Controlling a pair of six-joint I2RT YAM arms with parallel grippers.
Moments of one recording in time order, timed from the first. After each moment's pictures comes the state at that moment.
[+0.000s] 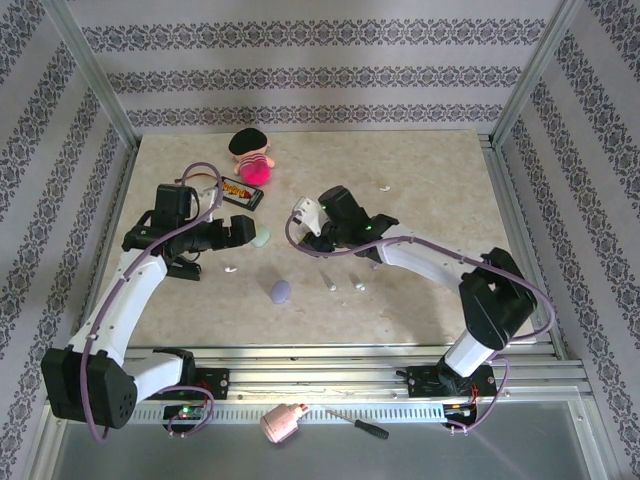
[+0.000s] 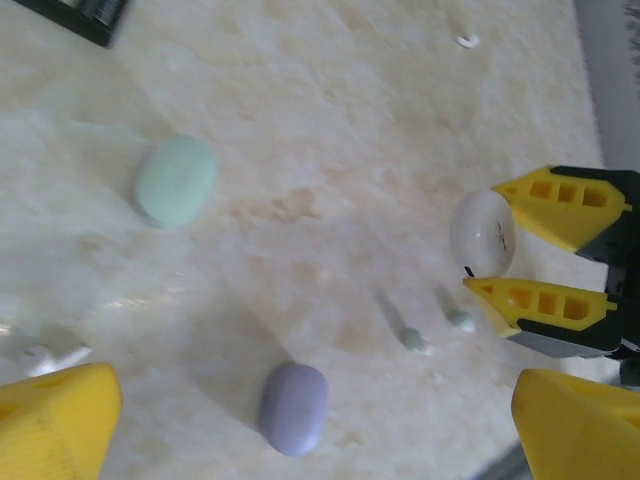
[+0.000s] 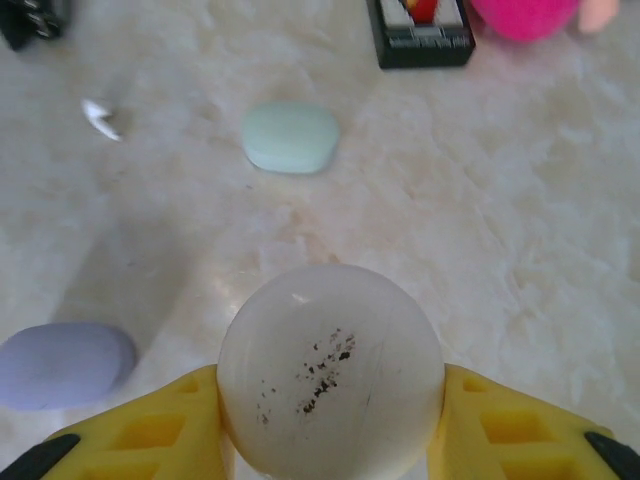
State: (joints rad) left arm -0.10 1.16 0.99 -0.71 0.52 -0.33; right arm 0.72 1.62 1.15 -0.30 -0.19 -0.26
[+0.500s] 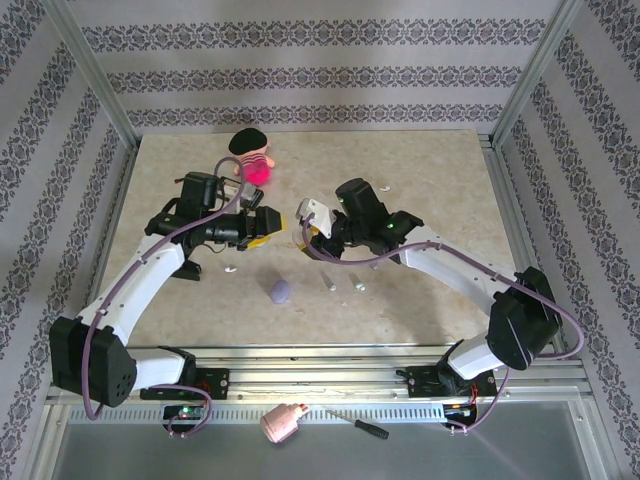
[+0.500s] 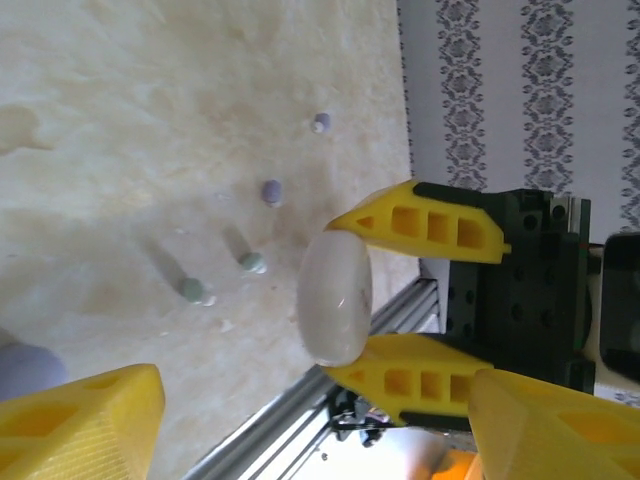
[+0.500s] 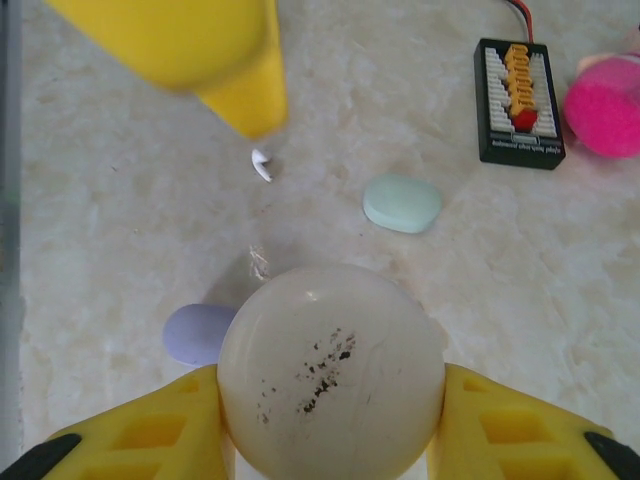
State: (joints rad) left arm -0.26 1.27 1.05 -0.56 0.81 -0.64; right arm 0.70 1.48 1.15 -0.39 -0.44 -0.38
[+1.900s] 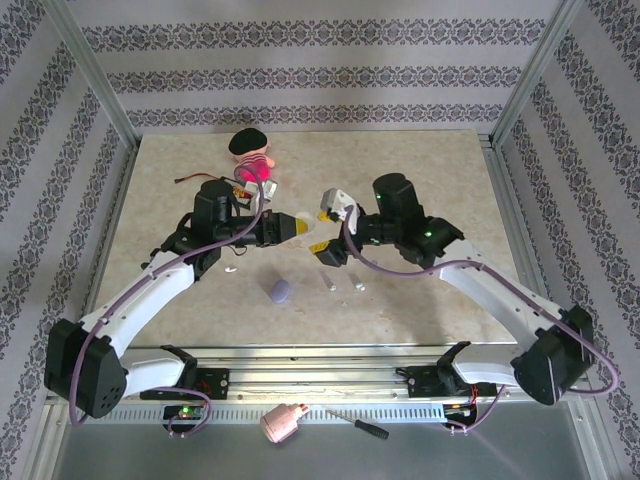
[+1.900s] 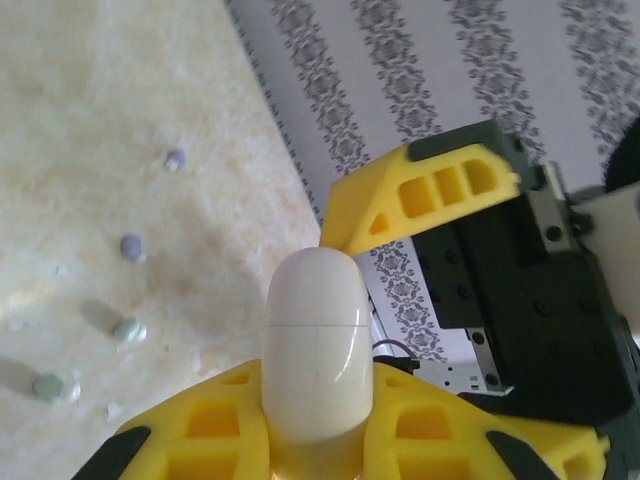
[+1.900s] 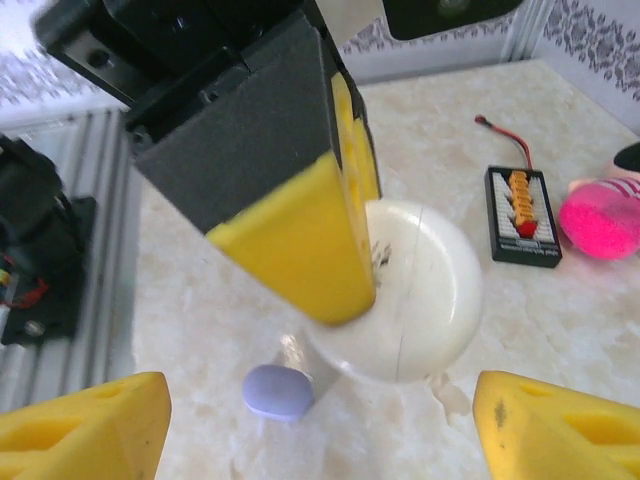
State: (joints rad) left arm -0.40 1.20 0.91 -0.05 0.84 -0.72; right arm 0.60 1.25 1.08 -0.35 -0.68 -0.30
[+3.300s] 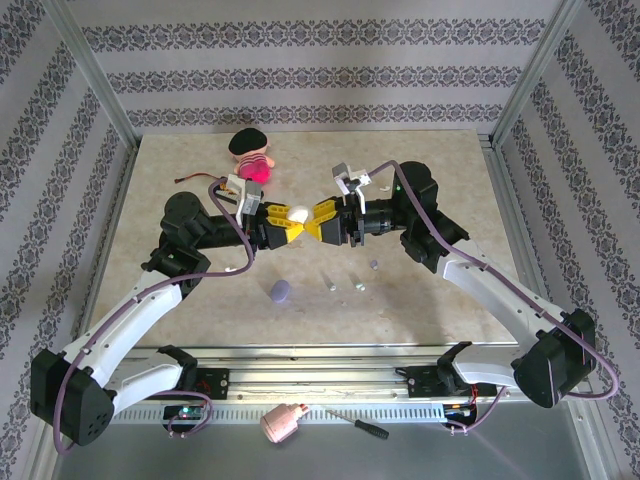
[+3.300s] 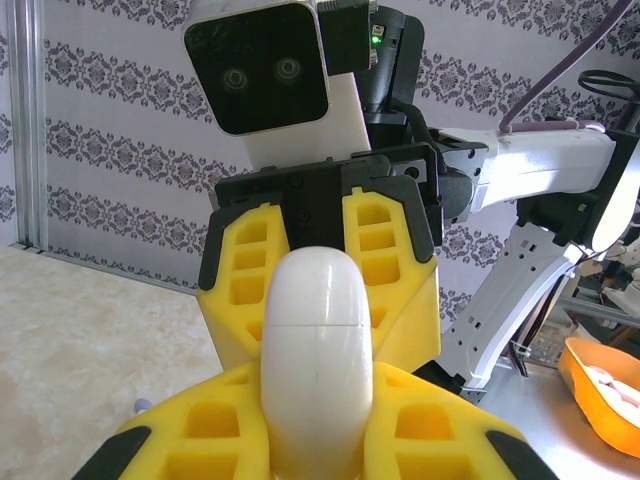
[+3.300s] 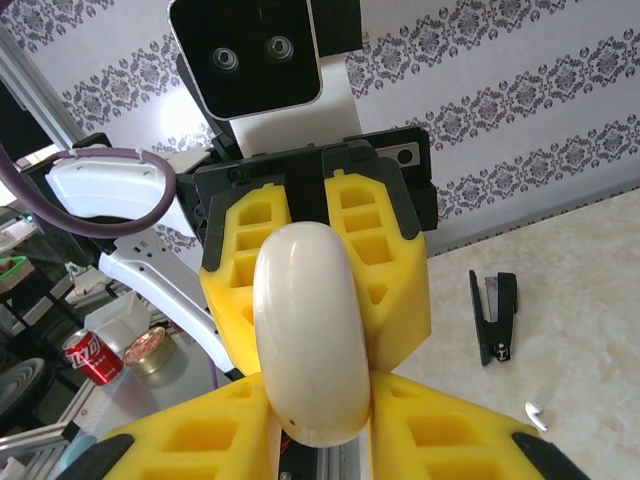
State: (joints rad) left arm -0.41 1.06 0.83 0.37 1.00 -0.33; right arm 0.57 1.25 1.07 0.09 -1.07 0.33
